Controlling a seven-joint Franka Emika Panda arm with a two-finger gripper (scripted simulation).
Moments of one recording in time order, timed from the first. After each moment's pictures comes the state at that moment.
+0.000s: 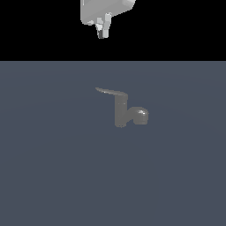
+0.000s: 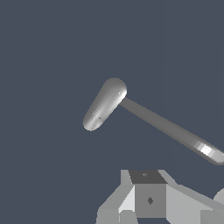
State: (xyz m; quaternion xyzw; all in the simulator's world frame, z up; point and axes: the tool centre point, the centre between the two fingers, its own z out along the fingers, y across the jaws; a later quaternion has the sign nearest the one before) arm -0.011 0.029 0.356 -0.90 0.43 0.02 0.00
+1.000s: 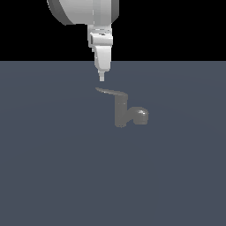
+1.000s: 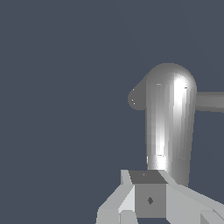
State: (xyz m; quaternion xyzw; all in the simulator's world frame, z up) arm 0.086 0.048 0.219 -0.78 0.63 0.01 0.00
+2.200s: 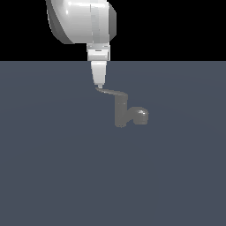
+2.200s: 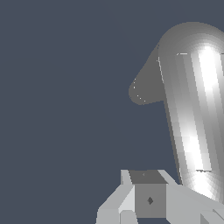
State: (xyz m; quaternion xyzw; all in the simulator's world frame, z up) arm 0.090 0.055 0.173 -0.74 0.68 0.00 0.00
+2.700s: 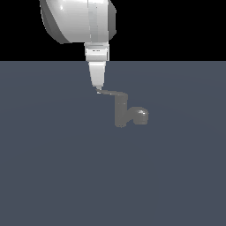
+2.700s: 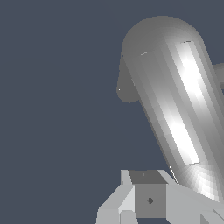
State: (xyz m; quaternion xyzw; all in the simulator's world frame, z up) arm 0.065 0.057 0.173 -0.73 0.68 0.00 0.00
